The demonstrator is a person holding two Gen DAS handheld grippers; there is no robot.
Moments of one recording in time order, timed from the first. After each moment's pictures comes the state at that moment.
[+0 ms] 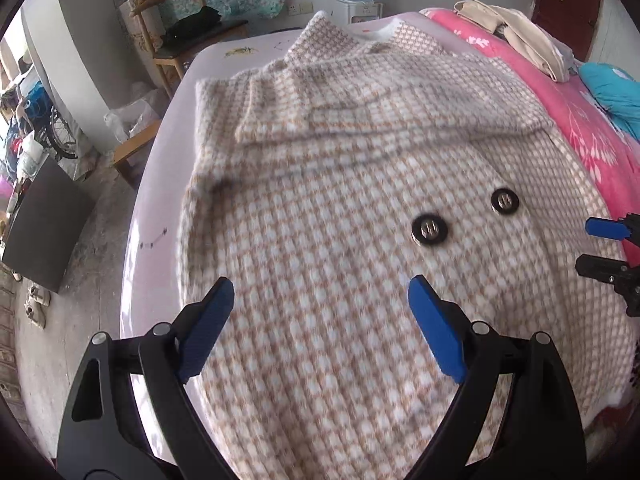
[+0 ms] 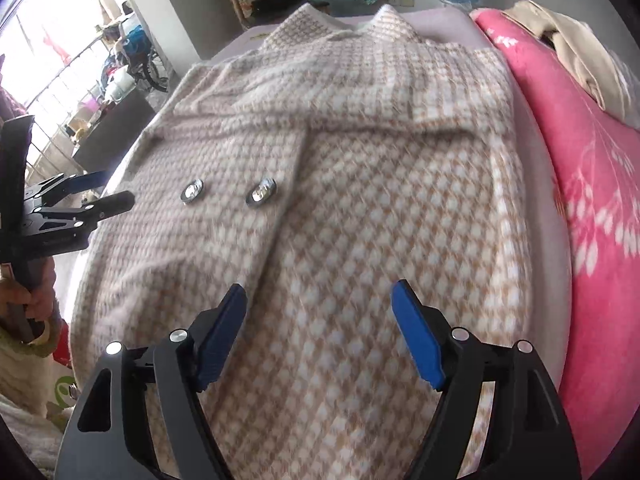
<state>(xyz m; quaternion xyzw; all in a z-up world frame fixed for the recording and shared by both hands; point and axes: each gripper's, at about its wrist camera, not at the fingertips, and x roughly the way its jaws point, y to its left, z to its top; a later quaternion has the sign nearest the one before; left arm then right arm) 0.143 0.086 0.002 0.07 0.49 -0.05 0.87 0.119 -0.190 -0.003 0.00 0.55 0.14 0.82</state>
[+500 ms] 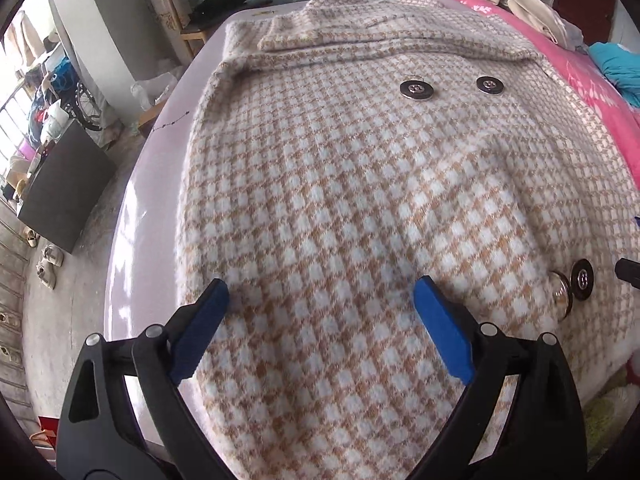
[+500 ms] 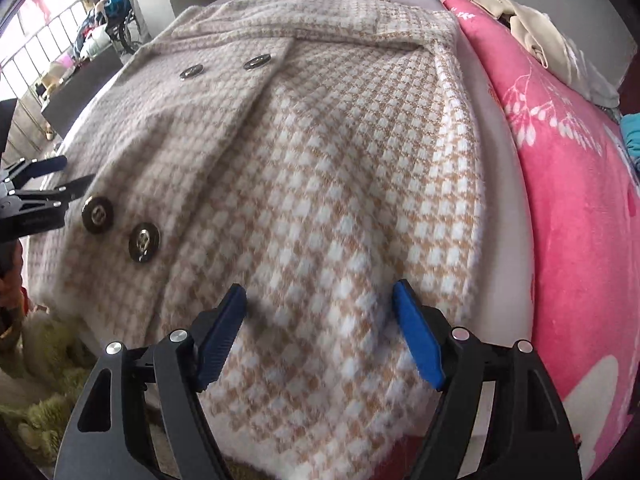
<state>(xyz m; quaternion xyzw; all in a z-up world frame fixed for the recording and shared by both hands) 0.043 0.092 -0.043 0.06 0.50 -0.01 0.86 0.018 -0.188 -0.020 -0.09 0.56 0.10 0.82</state>
